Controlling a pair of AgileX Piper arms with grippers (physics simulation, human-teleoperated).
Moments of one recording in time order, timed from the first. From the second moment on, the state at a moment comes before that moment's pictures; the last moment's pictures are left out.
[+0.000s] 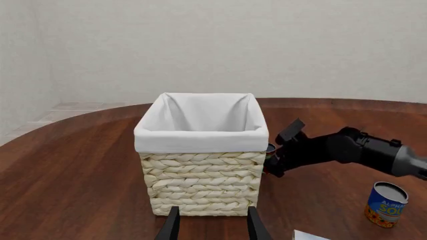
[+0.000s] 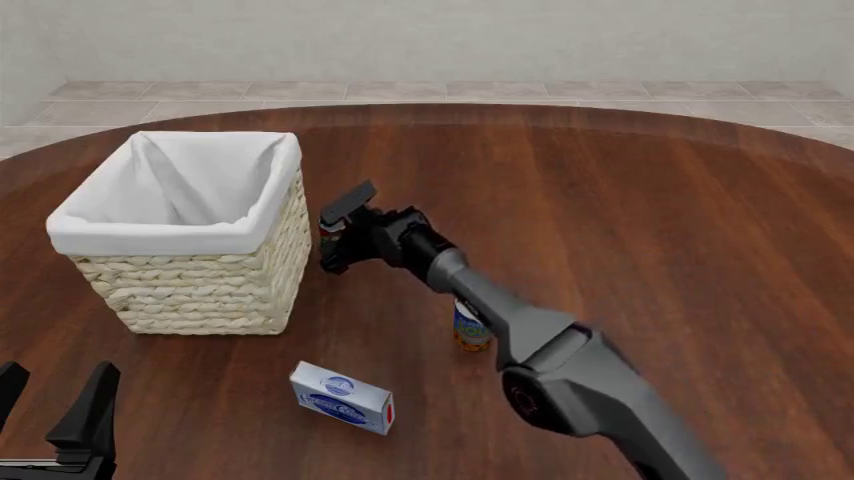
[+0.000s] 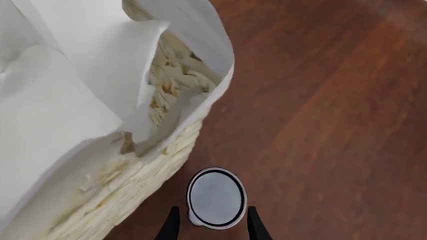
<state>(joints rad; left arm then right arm) 0.00 0.00 0.00 0.00 0.00 0.67 2.84 -2.67 0.57 -0.16</state>
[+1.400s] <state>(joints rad) 0.00 0.00 0.00 0.00 0.00 0.65 2.57 -2.18 0.29 -0.17</state>
